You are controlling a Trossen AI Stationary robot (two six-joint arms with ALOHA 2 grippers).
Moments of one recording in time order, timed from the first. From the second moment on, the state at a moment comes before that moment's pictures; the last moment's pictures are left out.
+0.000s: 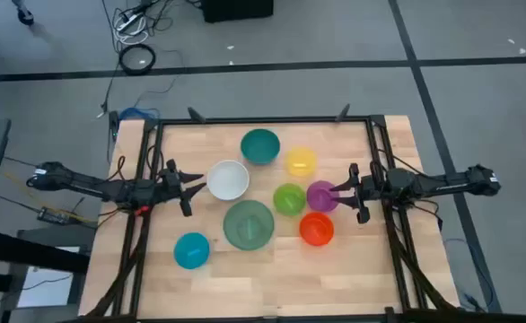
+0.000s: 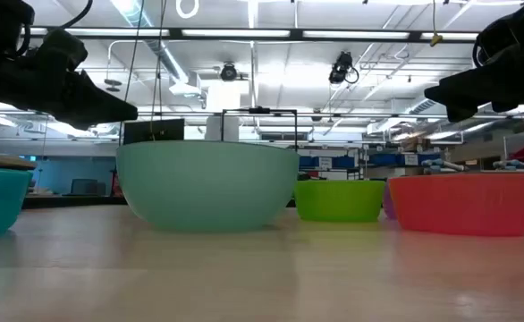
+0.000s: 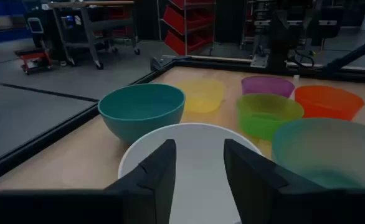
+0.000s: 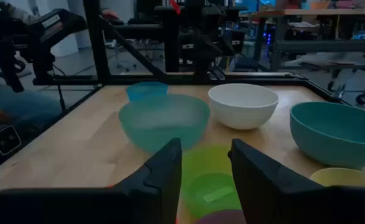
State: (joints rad) left arm -0.19 0.34 0.01 0.19 -0.59 -0.08; right arm 0.08 0.16 0.01 0.09 0.03 0.01
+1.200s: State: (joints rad) left arm -0.19 0.34 0.01 0.19 -0.59 -0.08; right arm 0.07 0.16 0.01 0.18 0.06 0.01
